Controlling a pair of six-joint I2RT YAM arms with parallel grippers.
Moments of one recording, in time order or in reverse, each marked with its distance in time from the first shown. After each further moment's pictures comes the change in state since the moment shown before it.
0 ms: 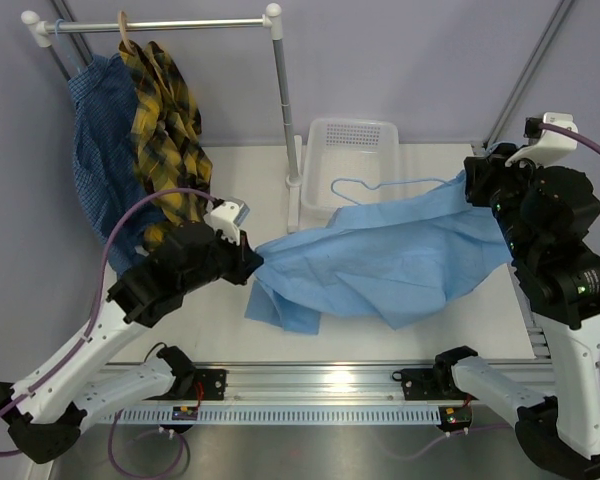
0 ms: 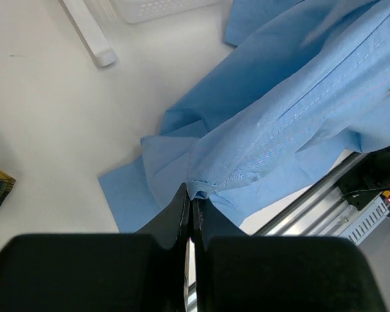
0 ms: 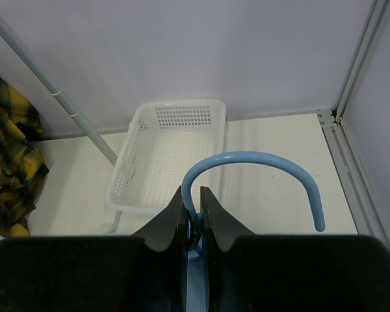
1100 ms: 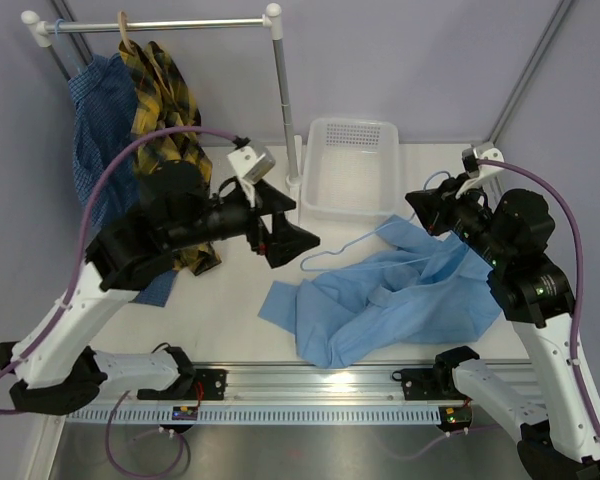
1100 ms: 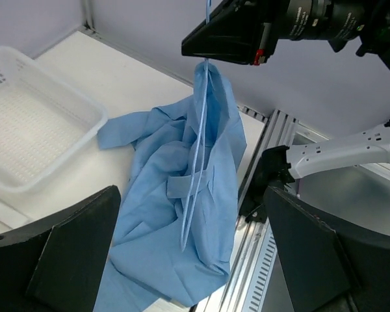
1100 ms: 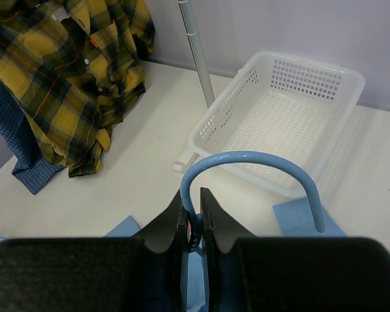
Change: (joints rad) left arm -0.148 0.276 0.653 -0.040 0.296 0.140; right arm -0.008 -0.121 -0.365 0.201 -0.519 -0.027
